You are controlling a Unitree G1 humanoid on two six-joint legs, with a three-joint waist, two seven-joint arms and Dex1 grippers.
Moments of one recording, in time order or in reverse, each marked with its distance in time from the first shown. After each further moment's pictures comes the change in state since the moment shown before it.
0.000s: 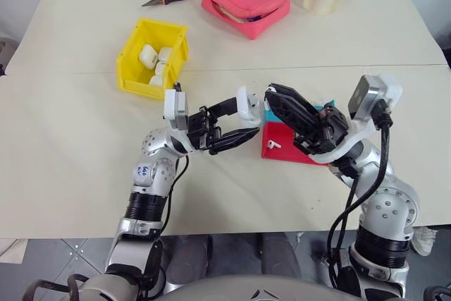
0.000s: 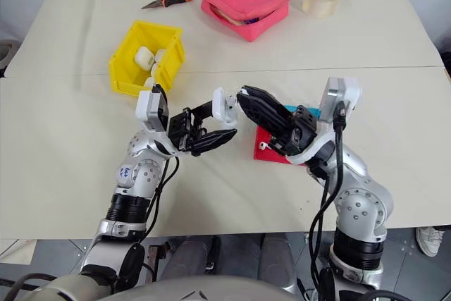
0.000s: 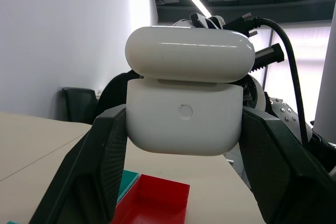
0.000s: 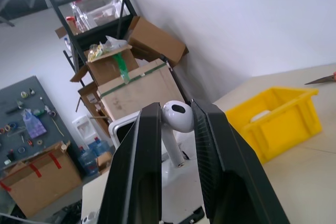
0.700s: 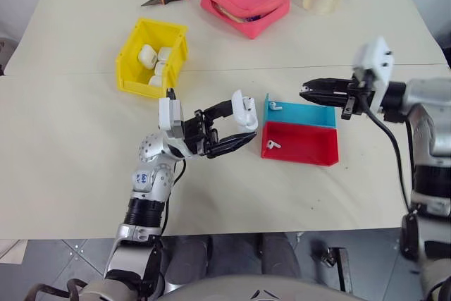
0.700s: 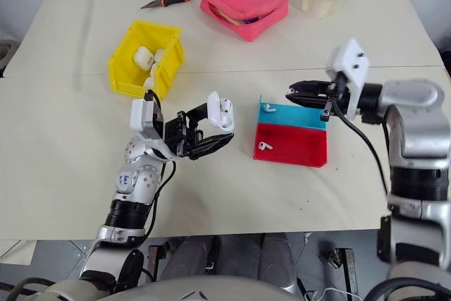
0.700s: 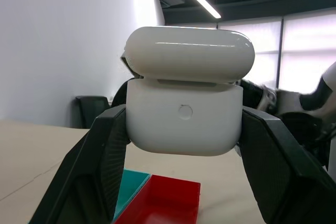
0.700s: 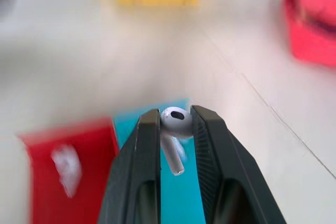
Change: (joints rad) left arm 0.037 -0.002 -0.003 -0.017 0.012 -0.090 0.001; right arm -0.320 -0.417 -0.028 0.460 -0.664 -0.133 0.508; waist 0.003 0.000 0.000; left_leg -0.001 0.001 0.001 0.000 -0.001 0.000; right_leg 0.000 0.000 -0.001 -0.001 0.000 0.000
